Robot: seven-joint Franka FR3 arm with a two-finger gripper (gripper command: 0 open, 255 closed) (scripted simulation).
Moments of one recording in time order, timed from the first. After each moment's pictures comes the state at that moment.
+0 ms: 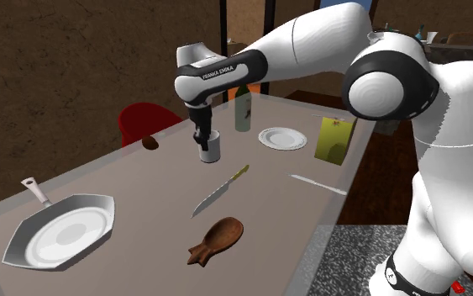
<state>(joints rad) -0.29 0.45 -0.35 -1.50 0.07 1.91 -0.46</state>
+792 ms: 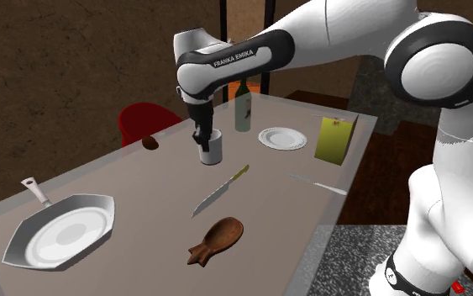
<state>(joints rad) -0.20 0.27 -0.34 -1.65 0.01 1.89 -0.36</state>
